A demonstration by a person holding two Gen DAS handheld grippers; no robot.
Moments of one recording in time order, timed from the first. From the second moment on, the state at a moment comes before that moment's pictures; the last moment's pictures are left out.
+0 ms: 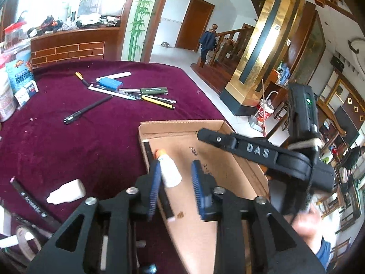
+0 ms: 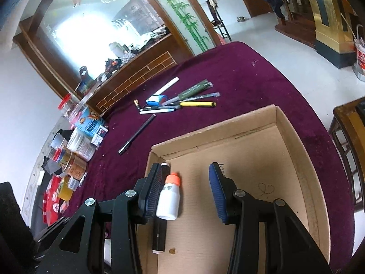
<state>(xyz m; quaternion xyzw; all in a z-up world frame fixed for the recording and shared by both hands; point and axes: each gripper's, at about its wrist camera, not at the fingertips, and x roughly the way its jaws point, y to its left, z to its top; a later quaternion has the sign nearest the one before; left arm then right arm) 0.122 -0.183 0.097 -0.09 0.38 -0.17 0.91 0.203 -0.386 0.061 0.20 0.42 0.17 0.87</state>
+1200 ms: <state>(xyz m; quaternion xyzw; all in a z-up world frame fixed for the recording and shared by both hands) -0.024 0.022 0.032 0.05 0.45 -0.12 0.88 0.109 -0.226 0.054 0.03 0.45 0.51 0.73</state>
